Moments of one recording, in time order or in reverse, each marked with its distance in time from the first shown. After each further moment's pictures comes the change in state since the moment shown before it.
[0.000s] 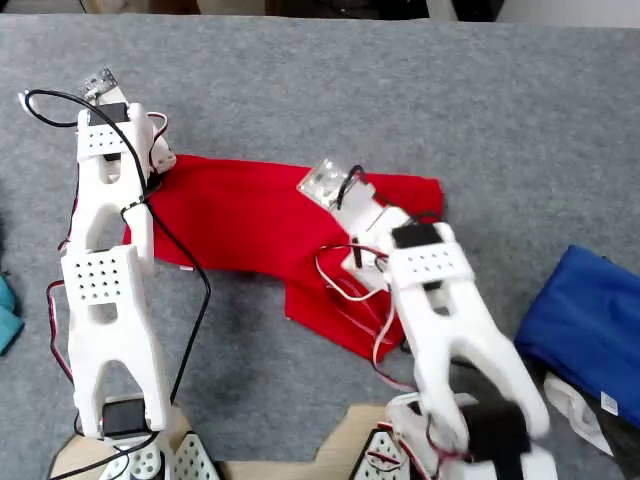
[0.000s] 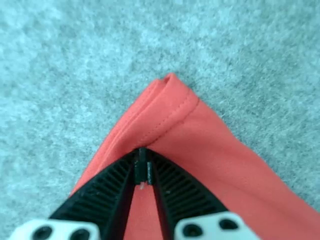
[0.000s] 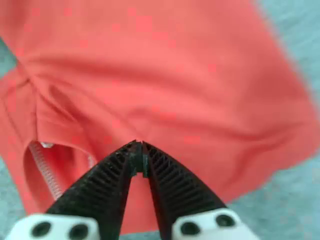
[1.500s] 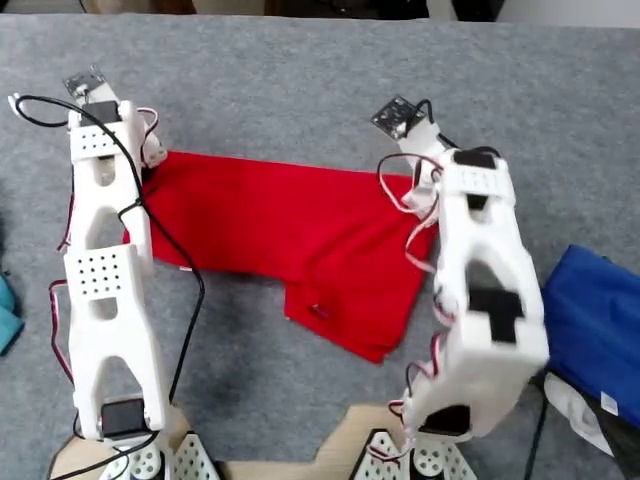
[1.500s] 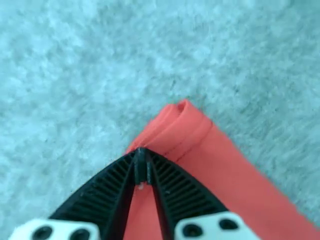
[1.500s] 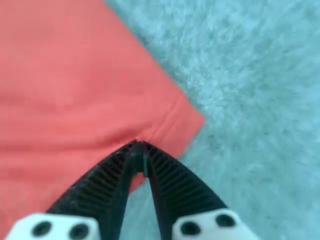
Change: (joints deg) left arm -1.3 8.7 -13.8 2.5 0.0; right arm 19.3 37.9 -39.1 0.4 9.6
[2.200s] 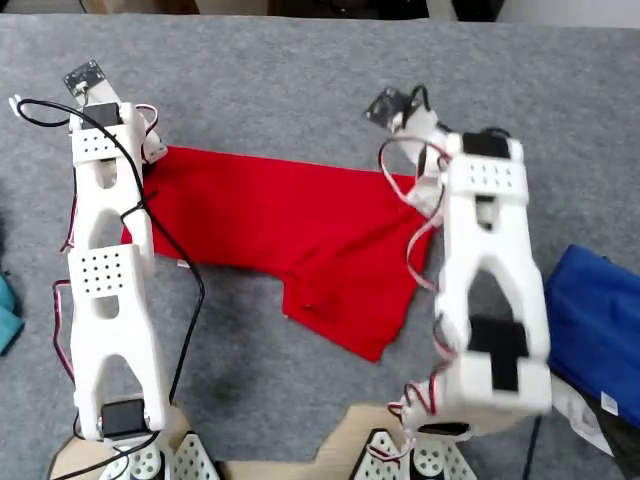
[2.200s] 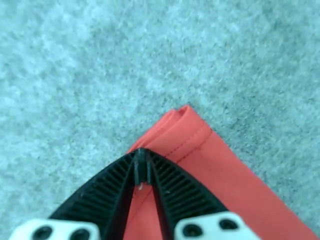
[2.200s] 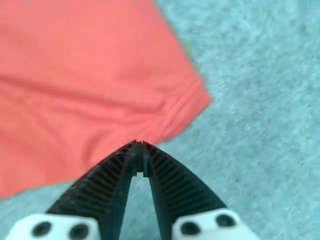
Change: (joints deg) left arm 0.0 3.0 -5.5 0.0 0.1; right arm -2.3 -20.6 4.5 17.2 7.2
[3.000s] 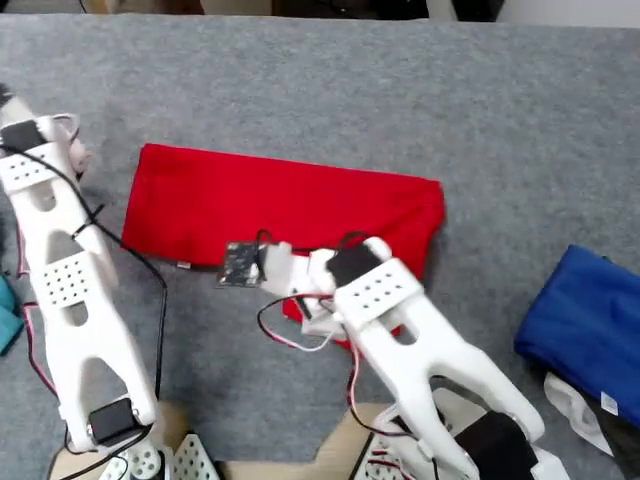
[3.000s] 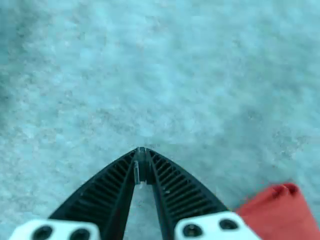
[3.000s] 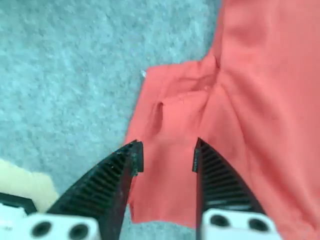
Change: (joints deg) left arm -14.9 9.4 -22.9 9.4 0.0; right arm -40.0 -24.1 33.3 0.0 -8.2
